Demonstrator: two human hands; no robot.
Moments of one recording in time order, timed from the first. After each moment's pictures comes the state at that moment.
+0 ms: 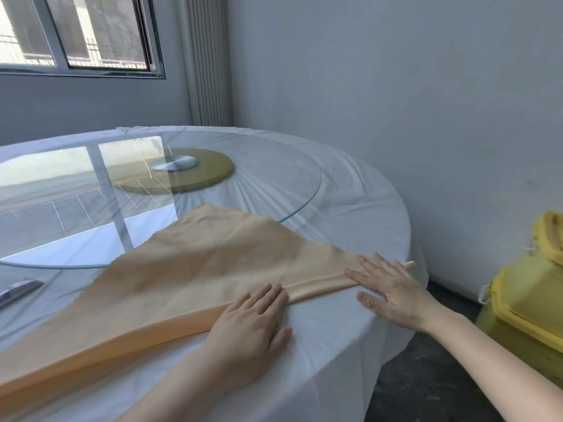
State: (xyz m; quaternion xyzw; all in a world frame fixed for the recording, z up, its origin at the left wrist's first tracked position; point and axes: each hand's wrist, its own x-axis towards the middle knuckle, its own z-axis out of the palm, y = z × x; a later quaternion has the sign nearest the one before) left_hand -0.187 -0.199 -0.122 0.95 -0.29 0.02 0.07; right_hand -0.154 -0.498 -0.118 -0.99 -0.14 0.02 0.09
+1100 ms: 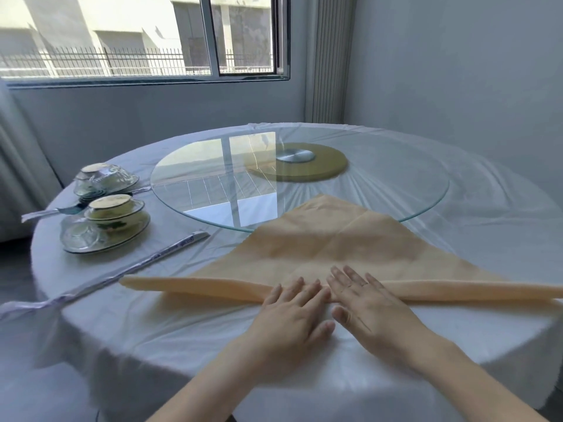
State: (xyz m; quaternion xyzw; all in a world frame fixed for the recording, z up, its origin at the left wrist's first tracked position) left_hand -0.242 -0.112 -0.114 0.99 -0.13 -0.03 0.08; right_hand -0.183 -0.288 -0.110 -0.93 -0.36 0.03 0.06
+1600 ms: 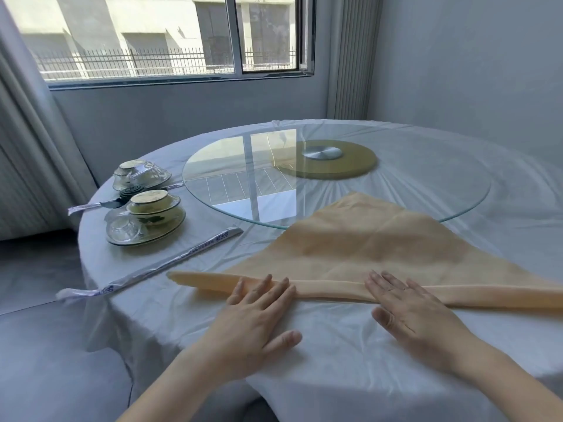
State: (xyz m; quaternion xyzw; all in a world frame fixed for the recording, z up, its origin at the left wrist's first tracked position) left_hand -0.288 -0.020 -0.109 1.00 -0.07 -0.02 0.02; right_hand -0.184 -0.286 -0.114 -0.94 -0.35 0.05 0.04
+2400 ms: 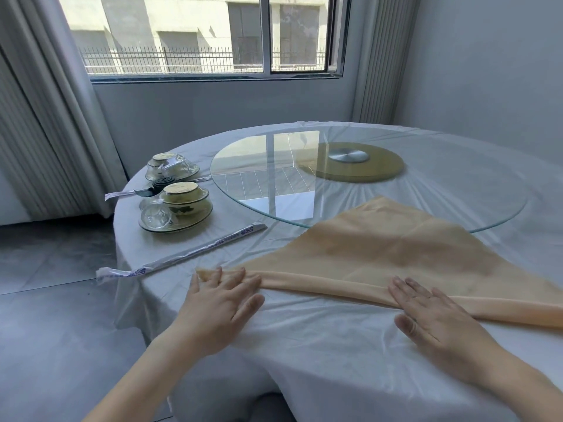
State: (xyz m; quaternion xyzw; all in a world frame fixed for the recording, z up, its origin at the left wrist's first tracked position) left_hand -0.311 0.036 -0.107 0.99 0.10 0.00 0.08; right_hand -0.183 -0.290 -0.112 -0.93 -0.35 0.05 0.03
